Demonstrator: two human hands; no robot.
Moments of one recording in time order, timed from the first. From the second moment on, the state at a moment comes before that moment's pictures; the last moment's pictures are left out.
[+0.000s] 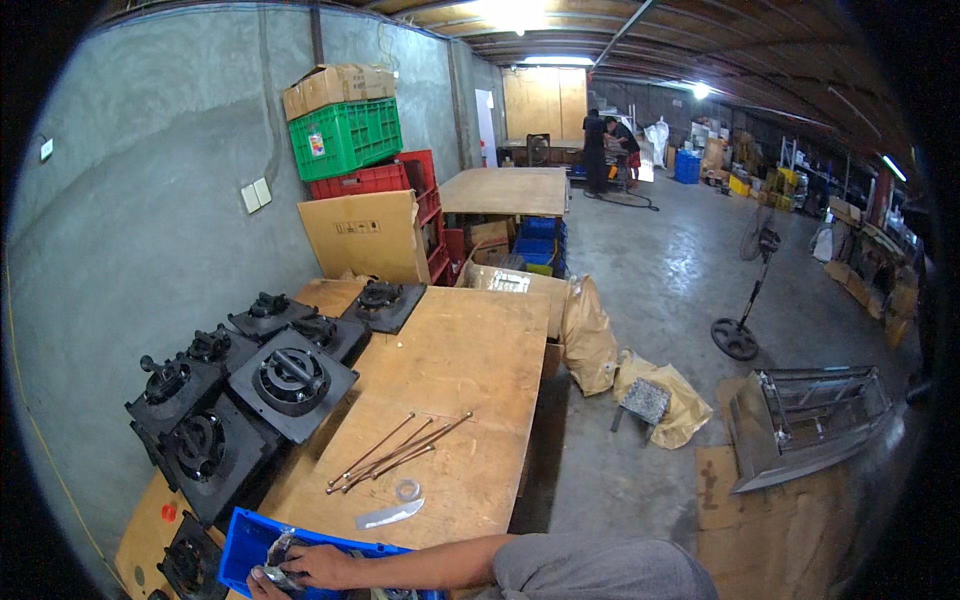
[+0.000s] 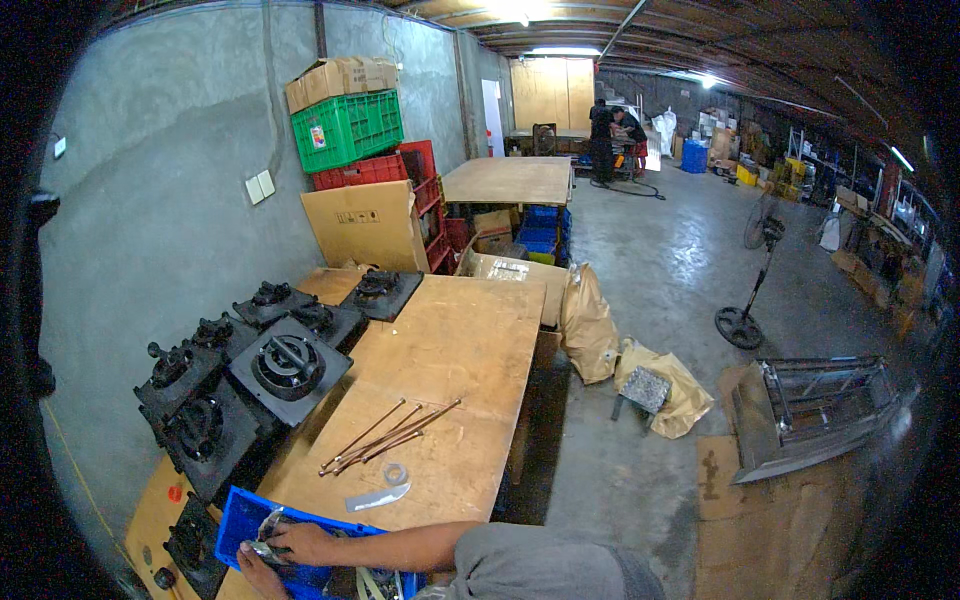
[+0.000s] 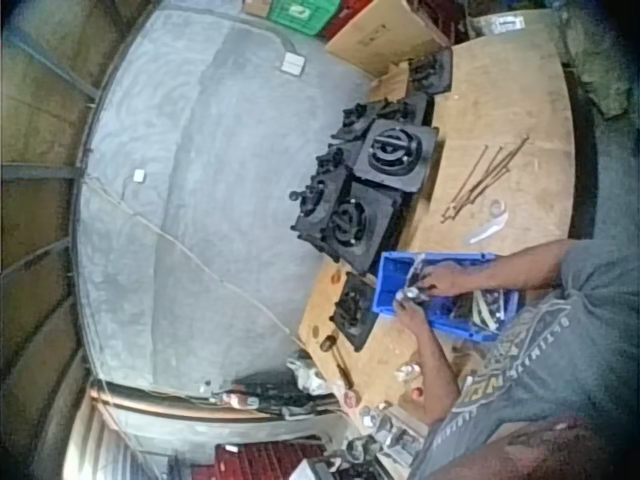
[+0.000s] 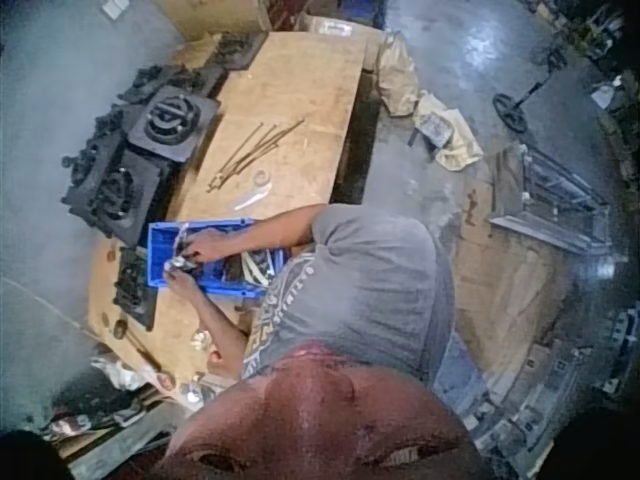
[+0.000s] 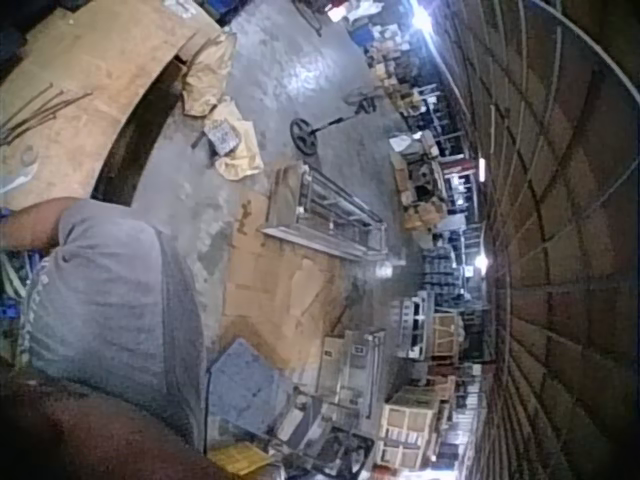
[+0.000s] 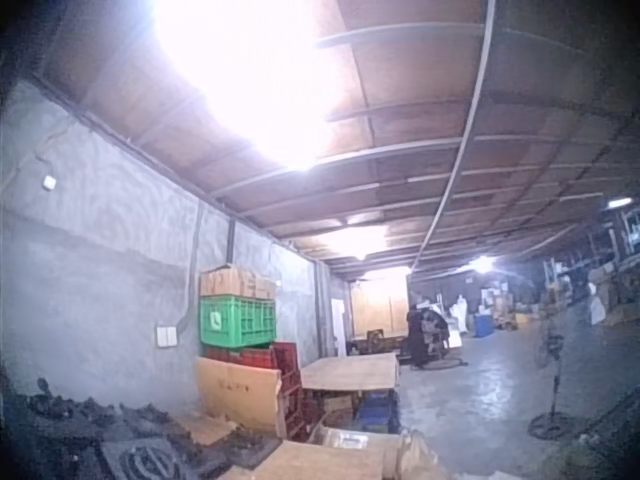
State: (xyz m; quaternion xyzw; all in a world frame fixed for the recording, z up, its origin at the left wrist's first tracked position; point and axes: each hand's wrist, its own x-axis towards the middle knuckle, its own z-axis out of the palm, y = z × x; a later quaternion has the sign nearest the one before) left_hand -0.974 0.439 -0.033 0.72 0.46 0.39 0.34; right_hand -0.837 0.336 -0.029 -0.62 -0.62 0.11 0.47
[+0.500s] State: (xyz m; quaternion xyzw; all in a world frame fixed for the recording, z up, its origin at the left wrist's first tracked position) left_hand -0.972 0.444 -0.040 0.72 0.44 0.41 0.36; right_hand -0.828 0.343 -0.022 -0.64 -0.59 0.18 0.46
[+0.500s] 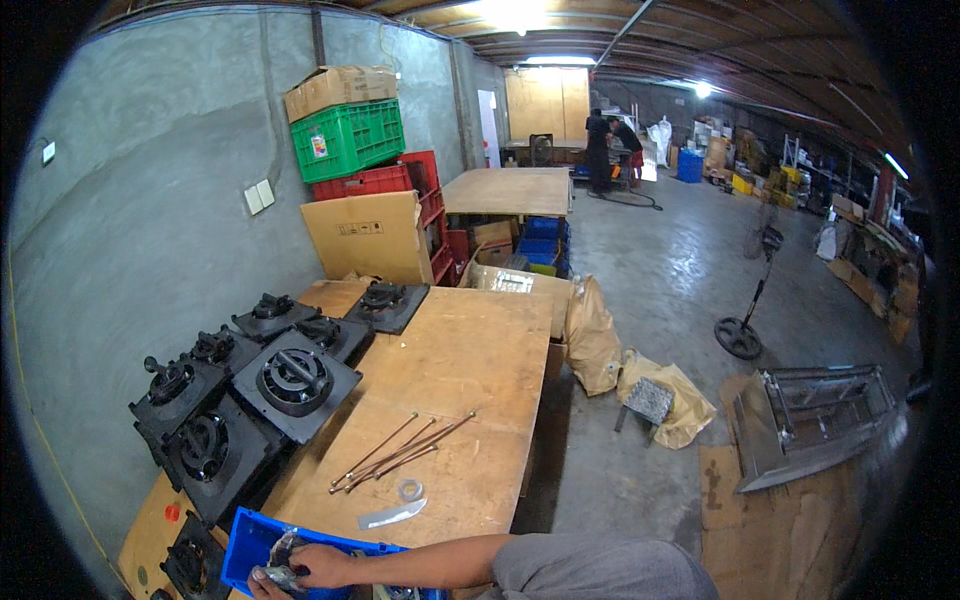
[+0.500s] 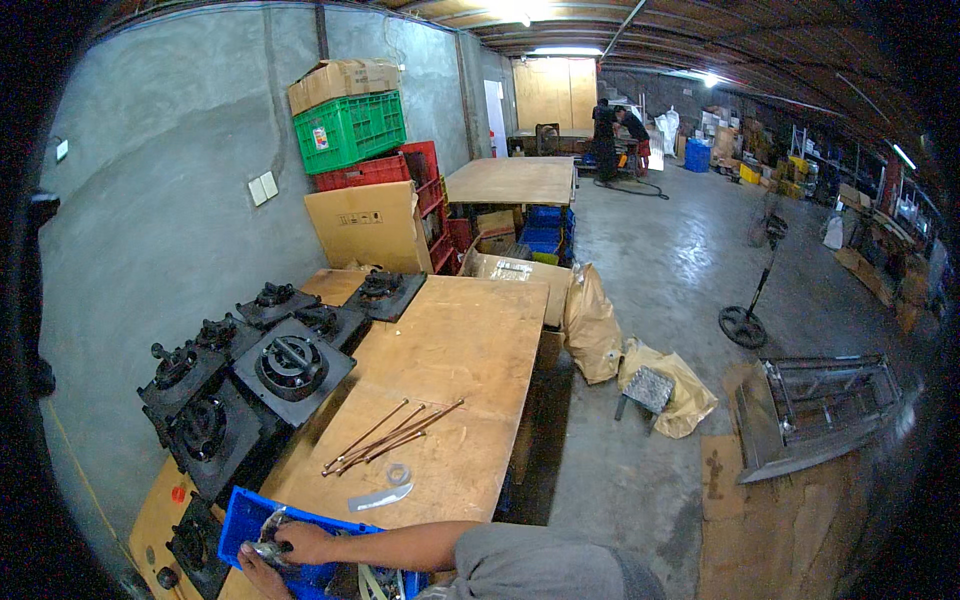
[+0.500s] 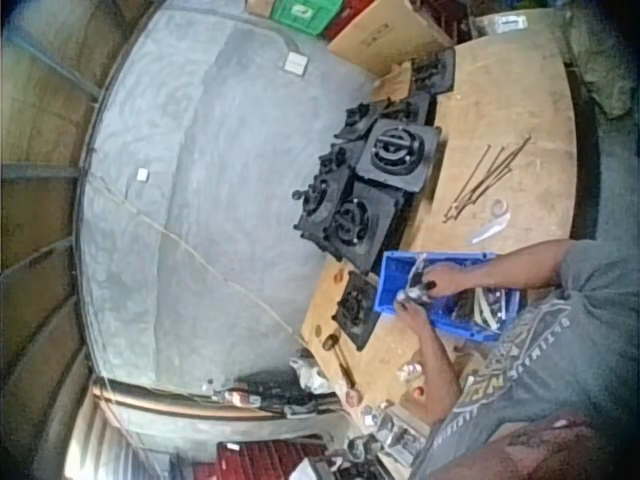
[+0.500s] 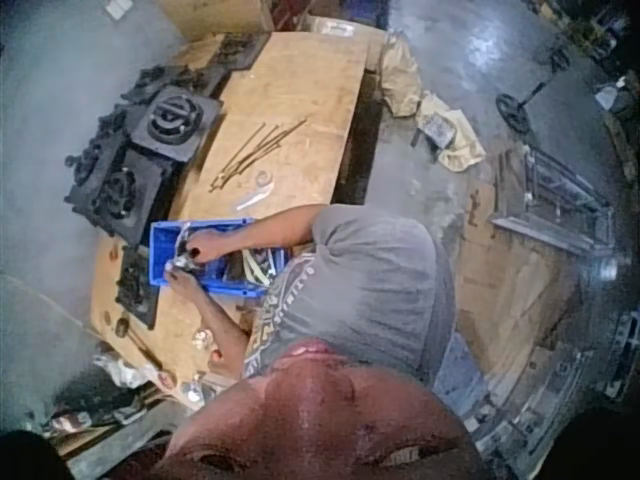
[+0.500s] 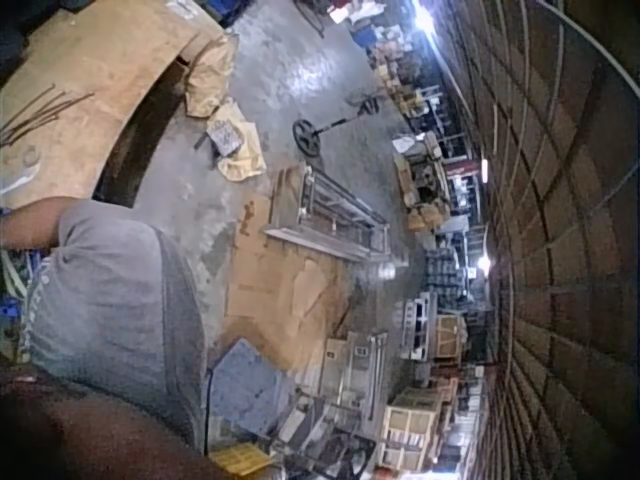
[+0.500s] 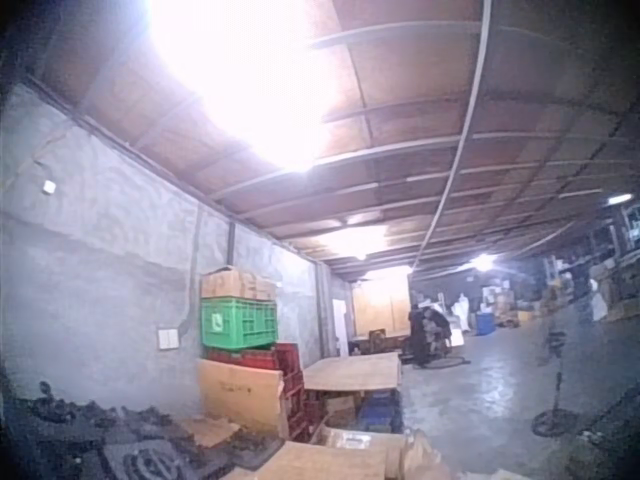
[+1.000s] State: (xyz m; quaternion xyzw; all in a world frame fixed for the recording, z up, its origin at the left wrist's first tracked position) left_hand -0.962 0.416 -0.009 0.72 0.46 0.37 0.36; right_hand -0.828 0.350 -0.046 -0.62 -0.60 0.19 0.47
